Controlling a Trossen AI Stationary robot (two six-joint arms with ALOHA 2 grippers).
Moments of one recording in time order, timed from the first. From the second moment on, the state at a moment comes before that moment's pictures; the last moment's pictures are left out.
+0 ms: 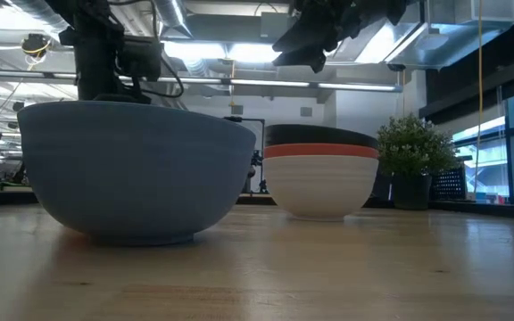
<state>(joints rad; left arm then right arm) 0.55 1.22 0.77 -0.92 -0.02 -0.25 -0.24 1.46 1.18 -0.24 -0.23 -0.03</state>
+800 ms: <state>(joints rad) 0.57 1.22 0.88 -0.87 0.11 -0.21 -0.30 1.33 1.18 -0.44 -0.16 -0.06</state>
